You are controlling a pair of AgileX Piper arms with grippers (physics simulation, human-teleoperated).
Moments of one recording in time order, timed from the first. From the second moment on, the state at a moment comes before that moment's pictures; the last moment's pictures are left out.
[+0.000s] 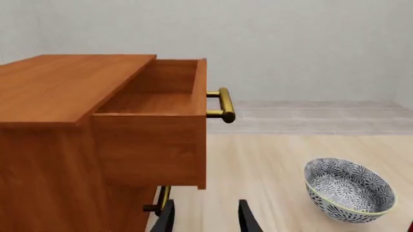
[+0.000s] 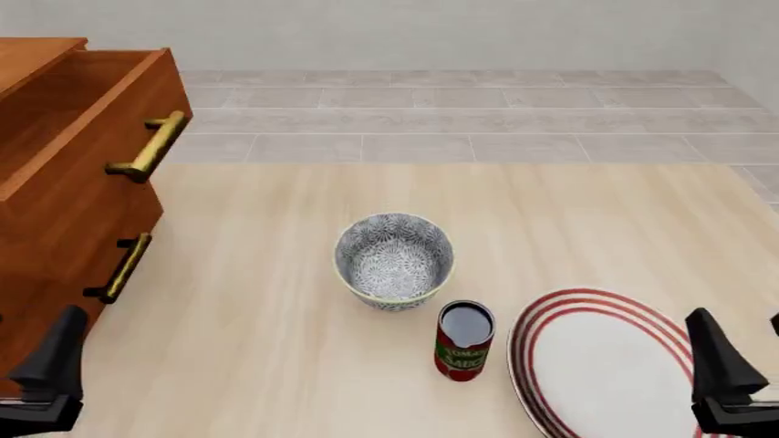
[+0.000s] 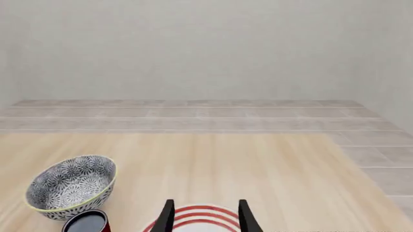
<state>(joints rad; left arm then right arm) 0.00 0.01 -0.02 0.01 0.00 0.01 0.00 0.00 0.00 0.00</state>
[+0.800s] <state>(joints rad) -0.03 0.00 -0.10 0.07 0.02 -0.02 0.02 0.00 -0.01 0.00</state>
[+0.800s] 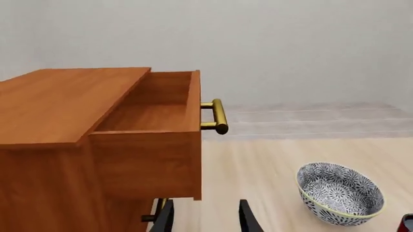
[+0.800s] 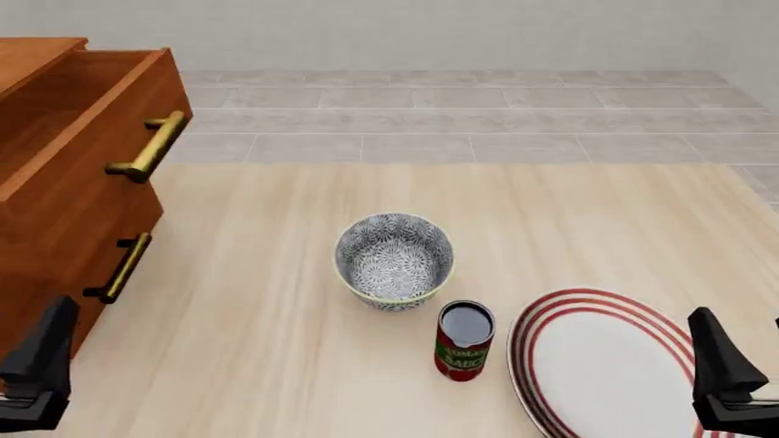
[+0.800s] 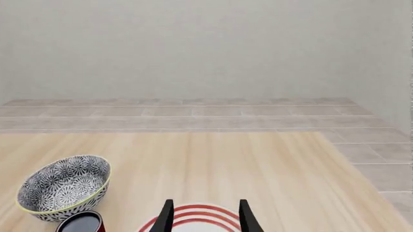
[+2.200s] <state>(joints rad) -0.67 0.86 -0.98 0.15 0.00 -0.02 0.01 0.00 0.00 0.00</state>
